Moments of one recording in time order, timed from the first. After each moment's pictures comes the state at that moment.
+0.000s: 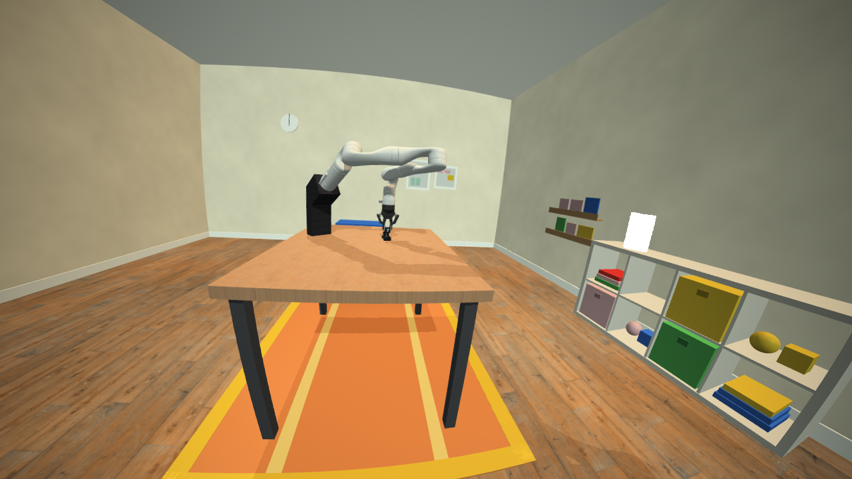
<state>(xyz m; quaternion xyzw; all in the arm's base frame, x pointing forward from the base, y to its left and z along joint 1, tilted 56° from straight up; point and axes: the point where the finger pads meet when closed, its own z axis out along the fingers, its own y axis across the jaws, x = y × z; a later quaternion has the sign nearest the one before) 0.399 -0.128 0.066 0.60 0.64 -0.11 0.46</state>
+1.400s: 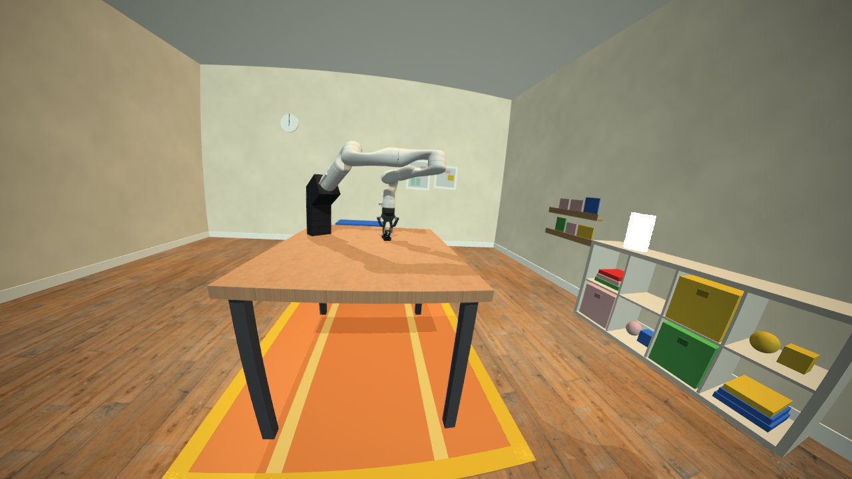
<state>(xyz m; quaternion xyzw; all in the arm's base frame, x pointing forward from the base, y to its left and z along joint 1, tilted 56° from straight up) 0.409 -0.139 0.056 0.60 0.64 -0.10 0.46</state>
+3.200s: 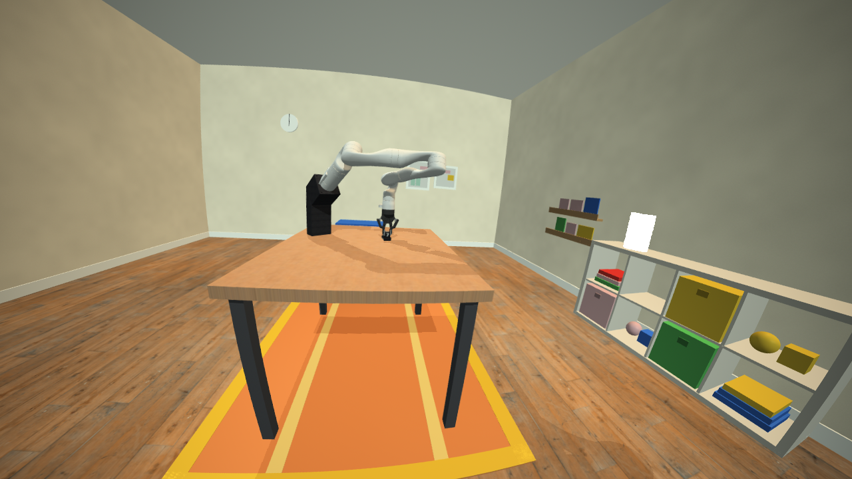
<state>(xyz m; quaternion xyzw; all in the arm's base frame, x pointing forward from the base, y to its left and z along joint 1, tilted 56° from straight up) 0.412 -0.146 0.050 0.60 0.64 -0.11 0.46</state>
